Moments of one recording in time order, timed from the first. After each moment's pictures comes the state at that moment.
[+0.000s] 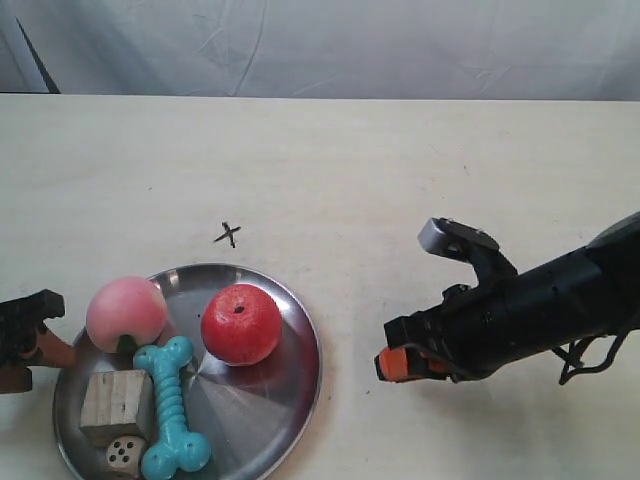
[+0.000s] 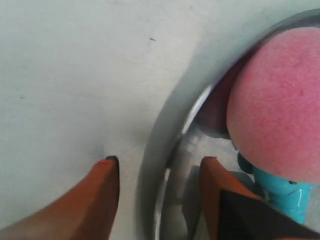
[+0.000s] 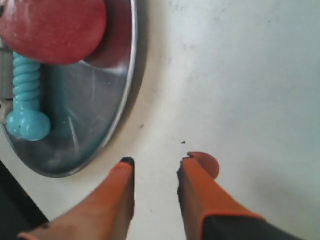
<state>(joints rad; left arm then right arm) 0.19 1.48 -0.42 -0.86 0.57 0.55 0.24 1.65 -0.54 1.35 0.66 -1.09</state>
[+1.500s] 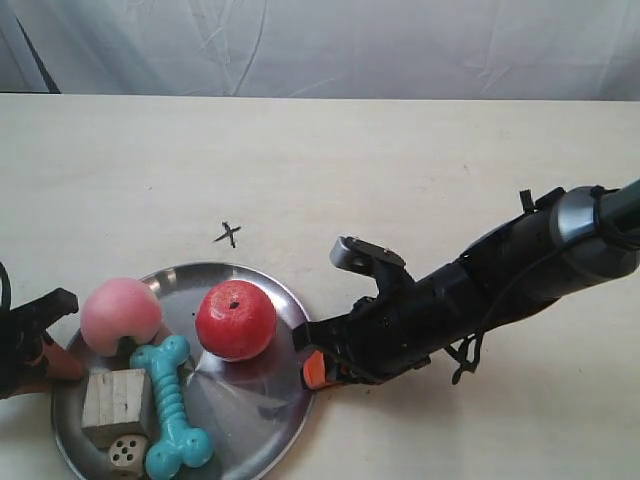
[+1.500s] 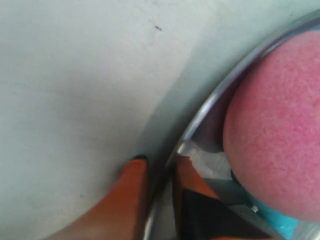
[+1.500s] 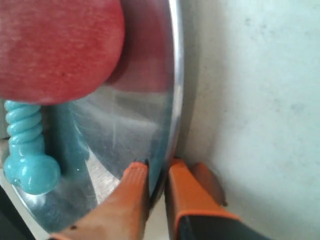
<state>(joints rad) 0.19 1.63 -0.43 -1.00 0.60 0.61 0.46 1.95 -0.74 1.59 0.63 -1.14</state>
